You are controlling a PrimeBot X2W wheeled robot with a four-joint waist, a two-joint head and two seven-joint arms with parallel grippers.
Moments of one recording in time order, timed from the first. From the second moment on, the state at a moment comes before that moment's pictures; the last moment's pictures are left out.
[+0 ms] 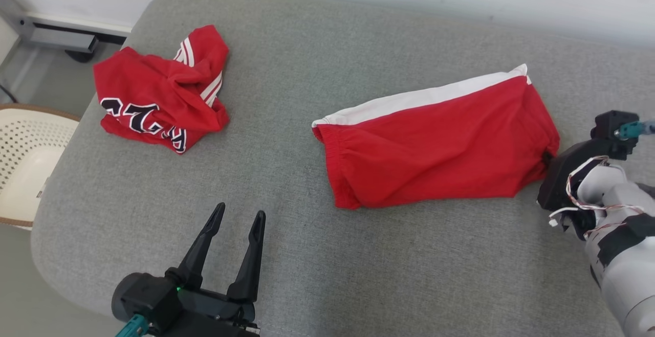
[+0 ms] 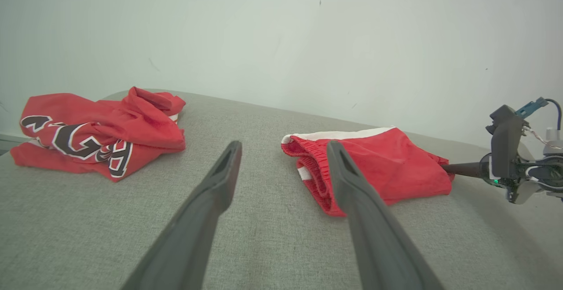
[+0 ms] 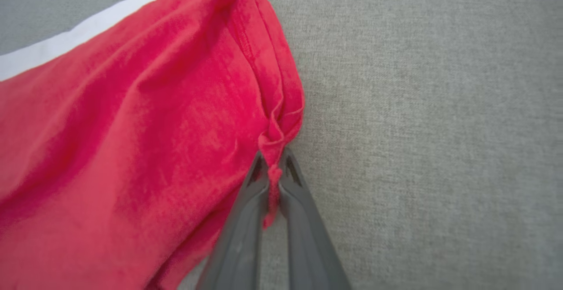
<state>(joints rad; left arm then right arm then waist) -0.10 0.05 -0.30 0.06 -0.21 -0.13 -0.26 -0.87 -0.20 -0.02 1.29 0.32 0.13 0.12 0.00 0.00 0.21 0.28</state>
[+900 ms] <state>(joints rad) -0.06 0.05 -0.26 0.07 -0.21 -0.13 -0.26 -0.68 -0.08 -0.03 1.21 0.30 0.13 -0.03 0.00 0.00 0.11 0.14</state>
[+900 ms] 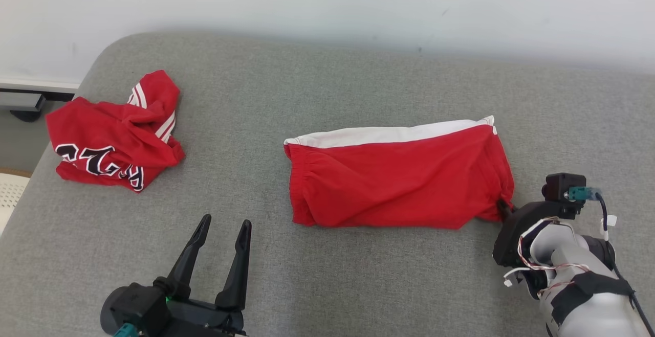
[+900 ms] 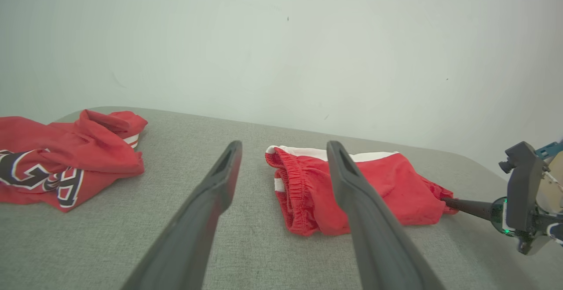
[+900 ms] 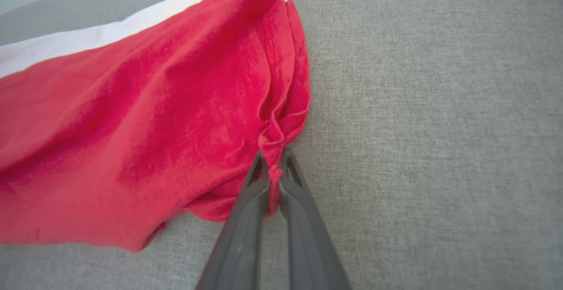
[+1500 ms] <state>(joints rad) -0.05 0.06 -0.26 0.09 -0.21 -0.13 -0.26 -0.50 -0.06 -0.09 0.97 0.23 0.13 0.07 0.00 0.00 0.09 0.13</state>
